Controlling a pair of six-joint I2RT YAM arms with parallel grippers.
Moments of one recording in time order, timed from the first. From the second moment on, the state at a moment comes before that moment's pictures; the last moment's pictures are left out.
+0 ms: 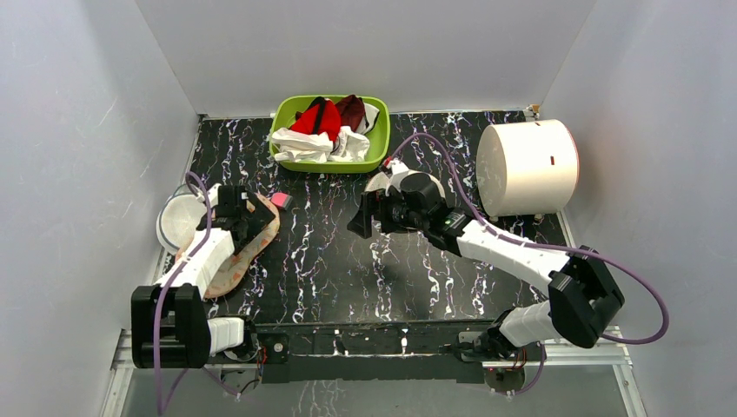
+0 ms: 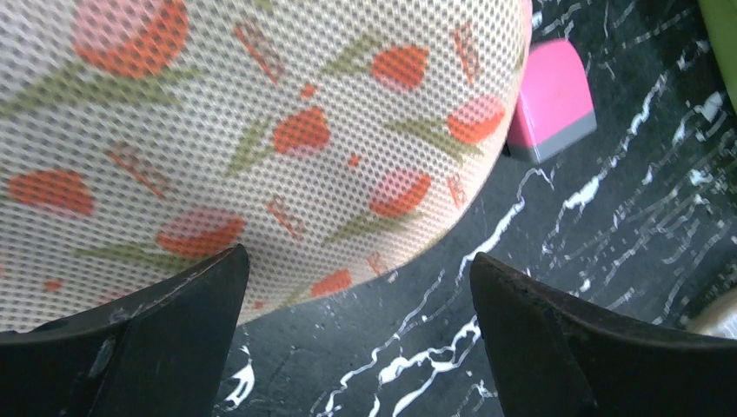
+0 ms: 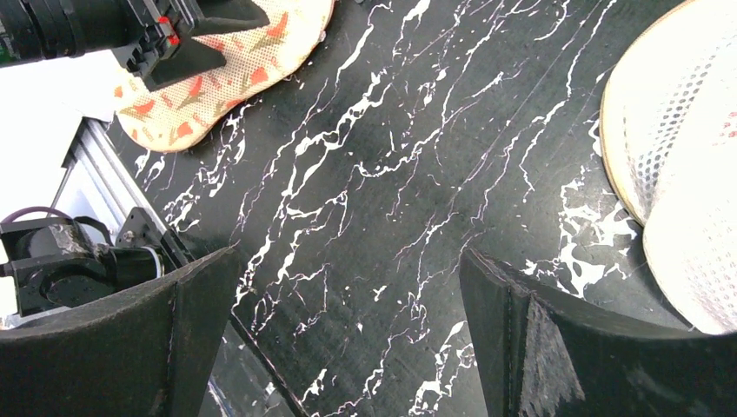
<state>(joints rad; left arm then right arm) -0.02 1.24 0.69 -0.42 -0.22 -0.74 0.75 1.38 0.91 0.01 -0.22 0.47</state>
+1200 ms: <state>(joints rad) -0.27 1.00 0.57 -0.32 0.09 -0.72 0.75 1.37 0.89 0.00 -0.21 0.47</state>
